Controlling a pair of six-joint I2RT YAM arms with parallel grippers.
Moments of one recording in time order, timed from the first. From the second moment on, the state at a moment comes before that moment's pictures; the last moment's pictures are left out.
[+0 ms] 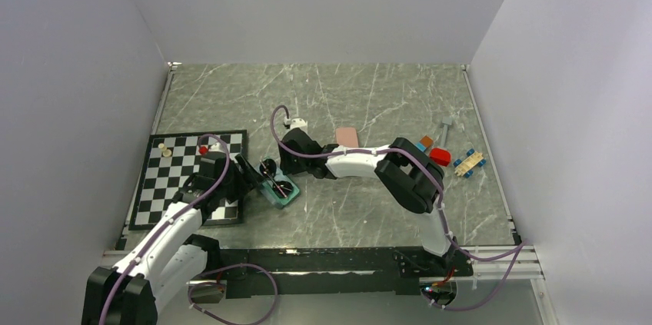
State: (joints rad) left arm -0.25 0.85 0.38 -0.32 0.10 -0.80; right arm 0.96 2.04 1.27 0.02 0.13 0.58
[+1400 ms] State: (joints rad) left arm -0.25 0.68 0.32 -0.41 0.06 -0.80; right arm 1.00 2.03 1.24 0.09 0.01 0.53
